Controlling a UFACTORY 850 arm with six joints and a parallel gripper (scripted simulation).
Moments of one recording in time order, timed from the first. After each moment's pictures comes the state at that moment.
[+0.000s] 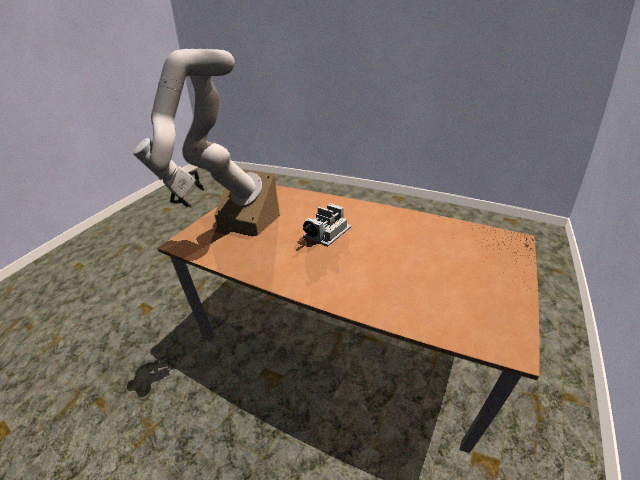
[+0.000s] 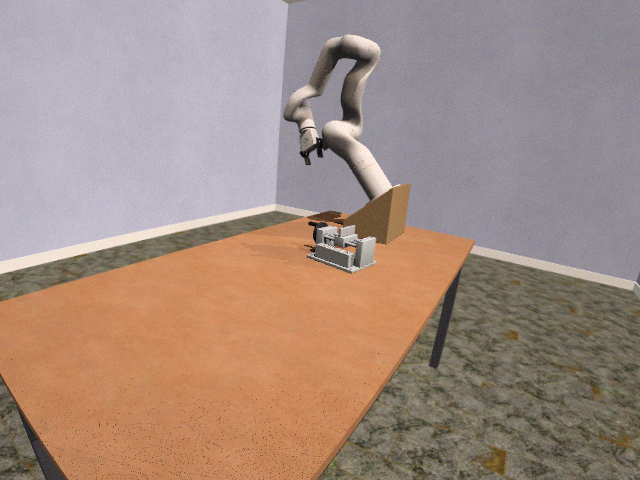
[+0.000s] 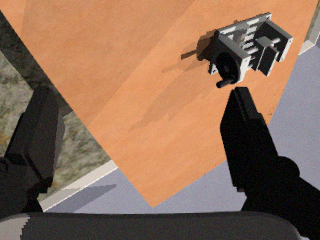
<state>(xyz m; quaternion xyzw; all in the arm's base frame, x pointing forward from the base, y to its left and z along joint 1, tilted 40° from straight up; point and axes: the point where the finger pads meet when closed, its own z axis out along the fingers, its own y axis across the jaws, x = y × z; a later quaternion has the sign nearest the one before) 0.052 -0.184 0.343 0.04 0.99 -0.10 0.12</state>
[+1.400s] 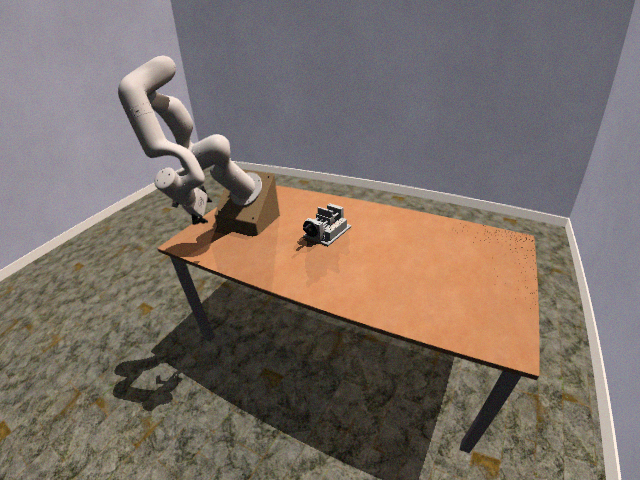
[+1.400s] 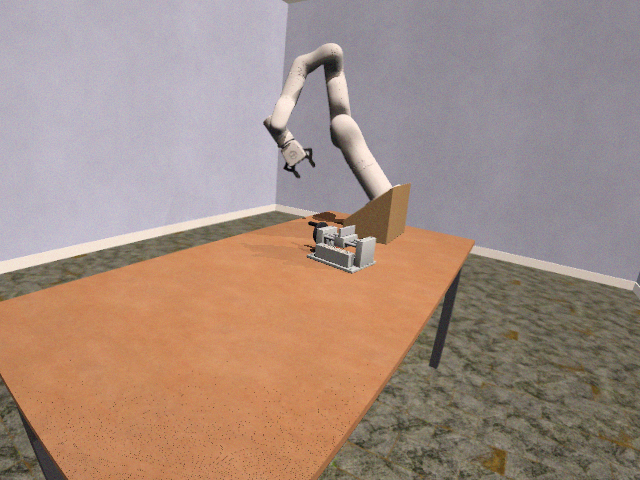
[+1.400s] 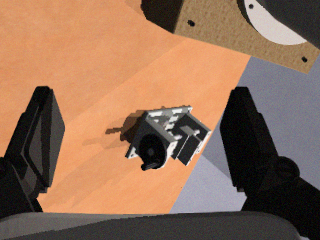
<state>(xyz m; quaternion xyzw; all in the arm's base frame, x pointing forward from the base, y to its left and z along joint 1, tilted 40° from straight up) 0.115 -0.219 0.306 -0.17 0.98 -0.01 -0.09</state>
